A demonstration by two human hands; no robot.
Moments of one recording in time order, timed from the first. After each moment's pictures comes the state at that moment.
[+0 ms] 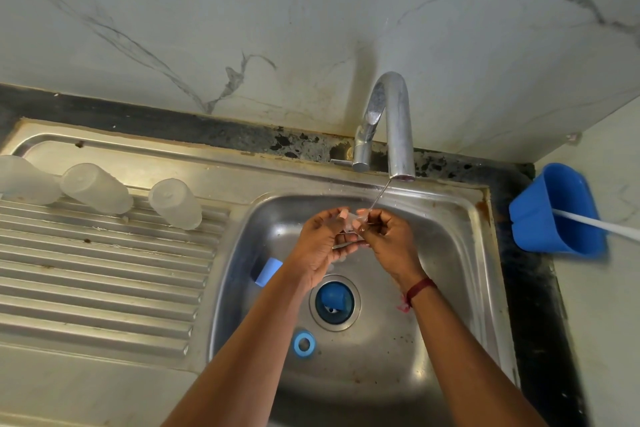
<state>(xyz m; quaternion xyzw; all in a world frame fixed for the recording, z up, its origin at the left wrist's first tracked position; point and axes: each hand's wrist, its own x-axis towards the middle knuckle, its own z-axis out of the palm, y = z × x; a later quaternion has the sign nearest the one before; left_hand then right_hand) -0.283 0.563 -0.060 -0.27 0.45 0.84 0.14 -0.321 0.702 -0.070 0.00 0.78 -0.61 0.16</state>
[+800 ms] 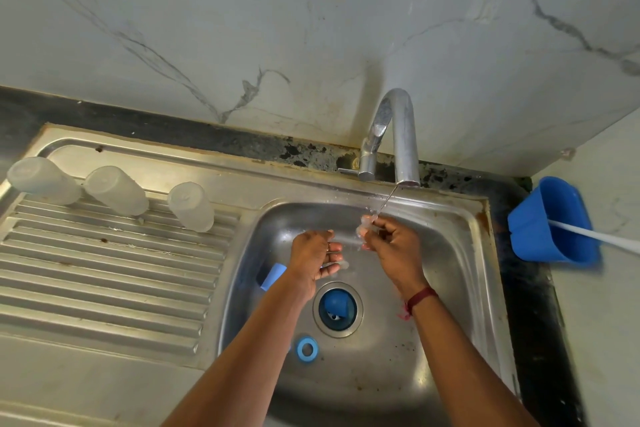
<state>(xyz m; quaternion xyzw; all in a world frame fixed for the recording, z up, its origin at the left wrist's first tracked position) -0.269 0.550 -0.063 -0.41 0.51 0.75 0.12 -0.313 0.698 -0.061 0.04 0.76 -0.64 0.13</state>
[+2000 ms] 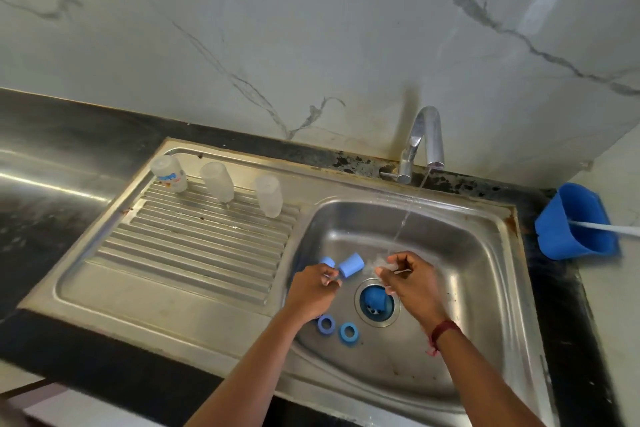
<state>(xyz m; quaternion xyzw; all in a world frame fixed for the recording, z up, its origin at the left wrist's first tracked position) -0.128 0.508 -0.028 -0.27 0.85 0.43 0.12 -0.203 0.693 -0.037 0.01 0.80 -0.57 0.17</state>
